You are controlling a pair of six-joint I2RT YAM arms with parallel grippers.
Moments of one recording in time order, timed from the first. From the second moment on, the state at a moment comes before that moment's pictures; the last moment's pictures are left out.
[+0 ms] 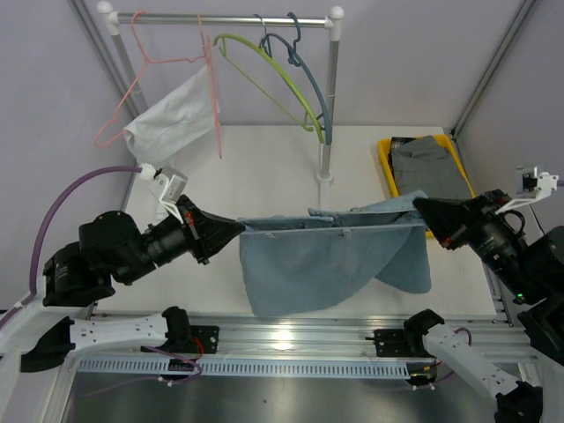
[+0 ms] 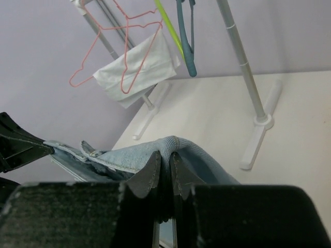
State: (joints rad) left arm -1.20 0.73 1.37 -0.72 -0.28 -0.48; right arm 0.48 0.66 1.57 -0.86 -0.05 0.48
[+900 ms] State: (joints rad) left arm -0.27 1.32 1.16 -0.43 0.35 -0.39; right arm 0.32 1.40 1.18 -0.41 -0.12 0.55
